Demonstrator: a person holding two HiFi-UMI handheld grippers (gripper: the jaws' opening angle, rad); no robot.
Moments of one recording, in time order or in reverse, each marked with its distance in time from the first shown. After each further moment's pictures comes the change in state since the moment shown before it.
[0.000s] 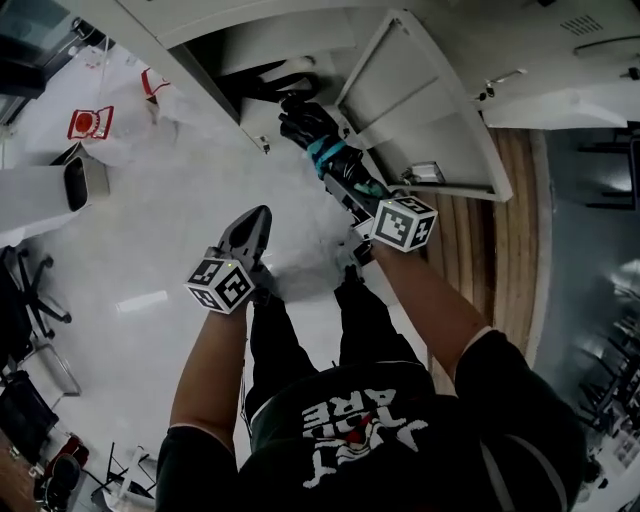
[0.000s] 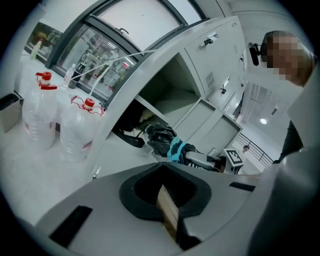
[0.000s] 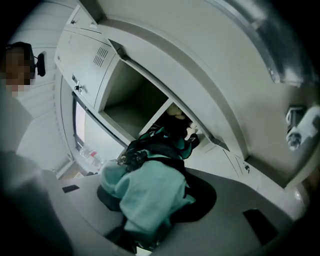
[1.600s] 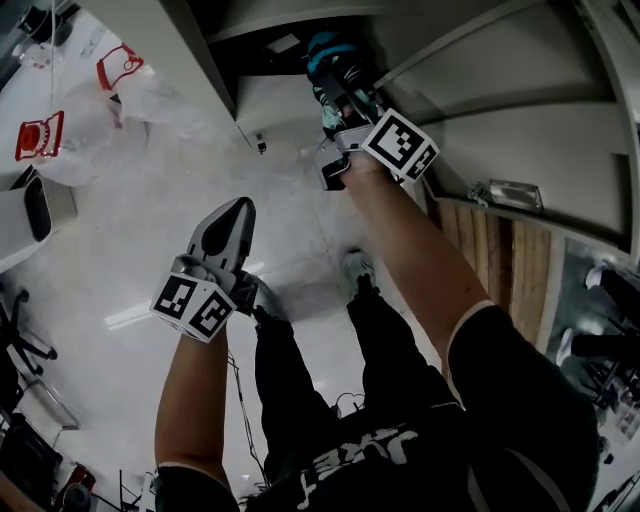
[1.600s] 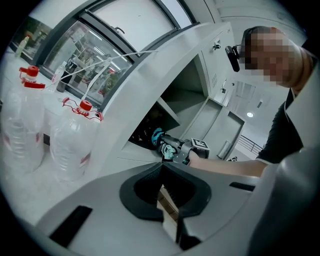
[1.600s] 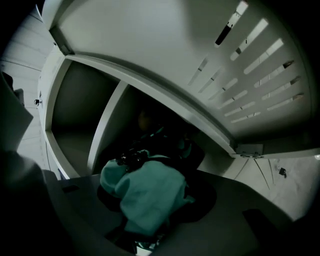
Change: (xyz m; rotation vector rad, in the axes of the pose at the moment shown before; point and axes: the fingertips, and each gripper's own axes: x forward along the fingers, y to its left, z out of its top) left arm 0.043 0.121 0.007 0.109 -0.041 -0.087; right arm 0.181 -0.109 0.062 0.193 -0.391 -0.055
